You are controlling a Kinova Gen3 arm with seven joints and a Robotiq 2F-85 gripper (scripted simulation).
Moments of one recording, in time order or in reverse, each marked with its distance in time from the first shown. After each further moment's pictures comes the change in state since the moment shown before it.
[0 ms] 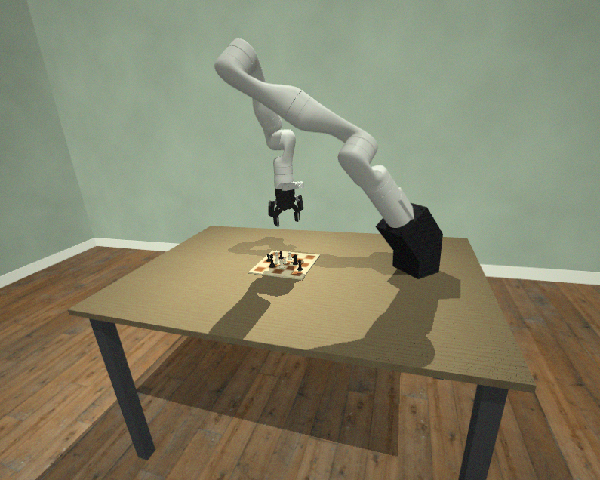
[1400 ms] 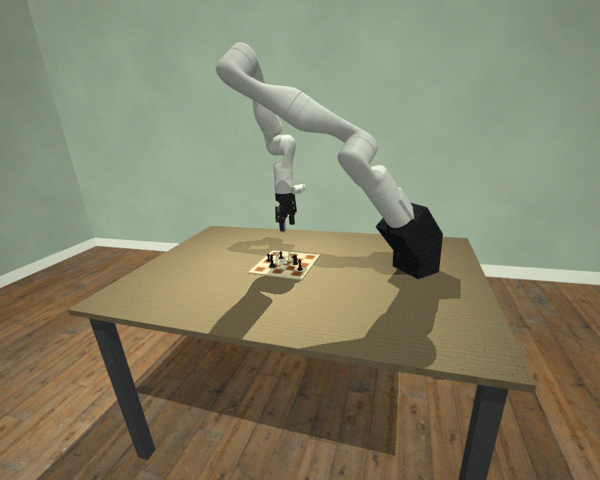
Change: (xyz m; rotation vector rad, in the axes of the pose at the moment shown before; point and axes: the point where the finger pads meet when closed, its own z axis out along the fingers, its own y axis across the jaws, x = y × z) arm -0.001 -0.001 0.018 0.004 0.001 -0.585
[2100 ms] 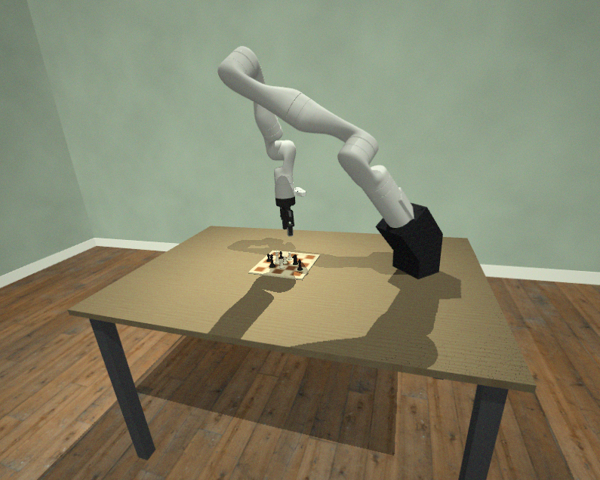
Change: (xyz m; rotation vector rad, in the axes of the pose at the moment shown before) arm 0.000 0.000 0.019 -0.001 -0.001 -0.634
